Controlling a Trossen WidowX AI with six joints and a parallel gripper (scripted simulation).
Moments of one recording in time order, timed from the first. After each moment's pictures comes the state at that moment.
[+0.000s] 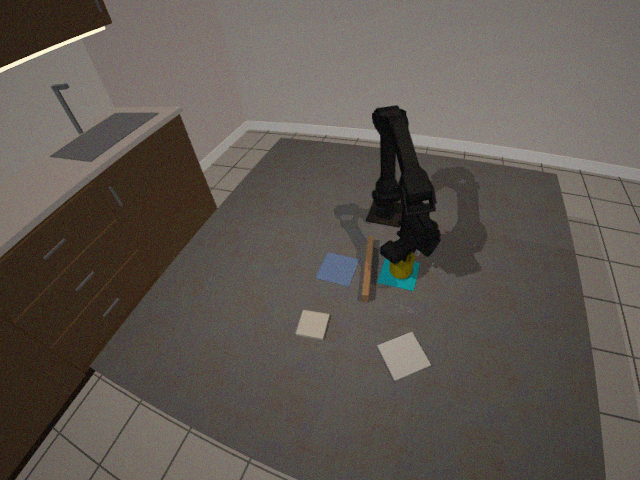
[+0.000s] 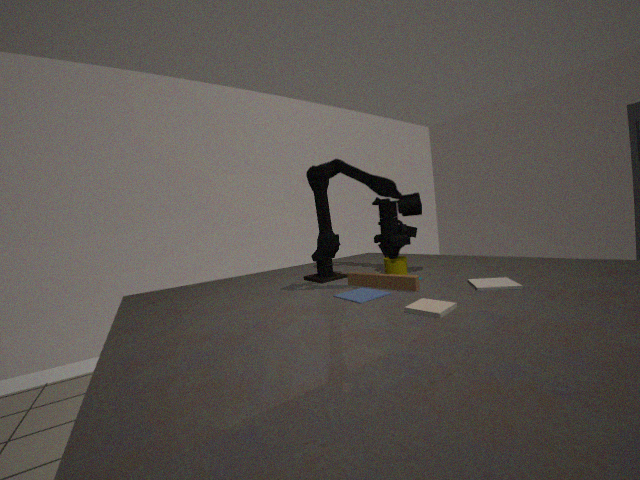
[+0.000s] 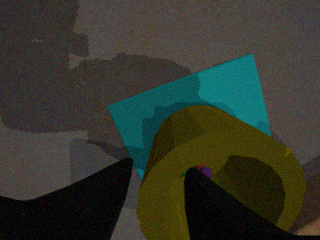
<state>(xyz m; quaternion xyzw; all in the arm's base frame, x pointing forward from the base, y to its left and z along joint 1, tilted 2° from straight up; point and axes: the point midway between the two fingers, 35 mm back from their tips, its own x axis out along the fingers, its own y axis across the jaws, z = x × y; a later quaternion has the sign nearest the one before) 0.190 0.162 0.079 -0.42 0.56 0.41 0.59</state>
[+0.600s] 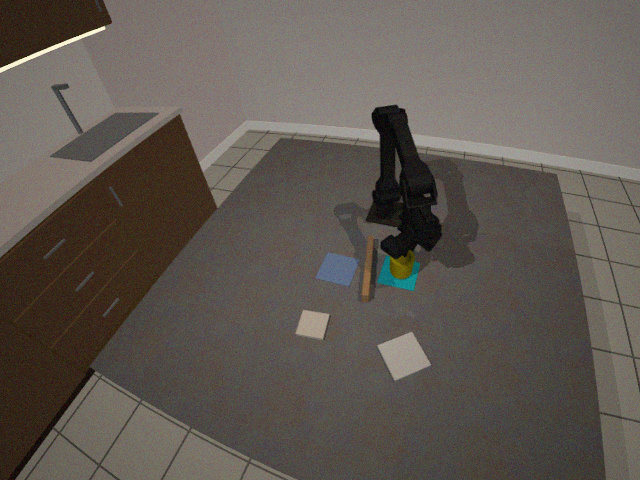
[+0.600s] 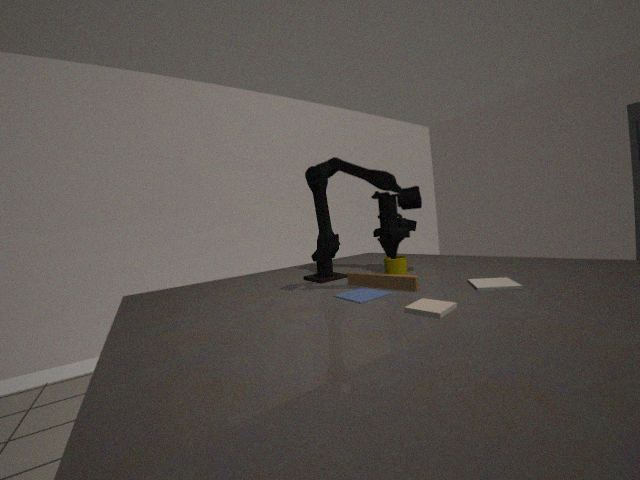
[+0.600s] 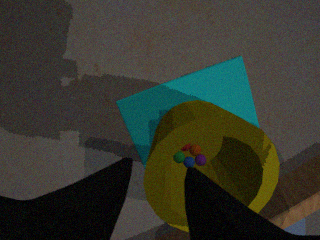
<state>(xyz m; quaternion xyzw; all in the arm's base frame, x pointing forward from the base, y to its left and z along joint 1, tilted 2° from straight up) 0.189 0.162 0.100 -0.42 0.56 0.41 0.59</state>
